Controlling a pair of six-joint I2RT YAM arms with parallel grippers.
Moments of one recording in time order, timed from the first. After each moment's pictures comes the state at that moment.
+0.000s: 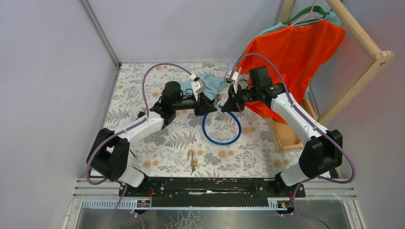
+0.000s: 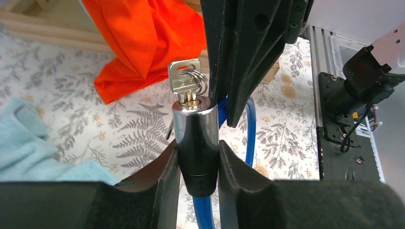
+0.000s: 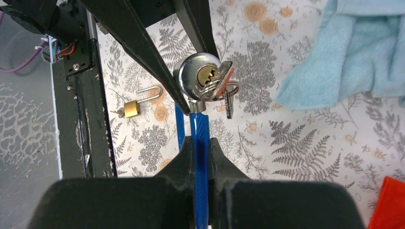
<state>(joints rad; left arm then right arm) -0.51 1.51 0.91 0.42 0.85 -0.07 0.39 1.52 1.30 -0.62 -0.88 -0.42</state>
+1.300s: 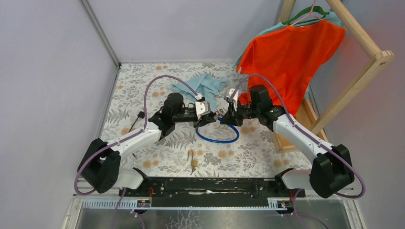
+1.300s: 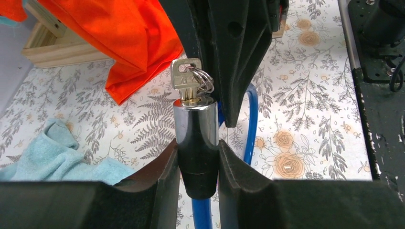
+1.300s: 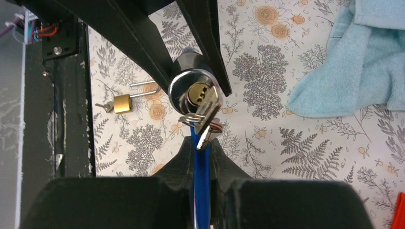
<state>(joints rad) -0.62 1.36 0.80 0.28 0.77 0.35 0.47 1.31 0.93 -0.27 -0.83 -0.43</state>
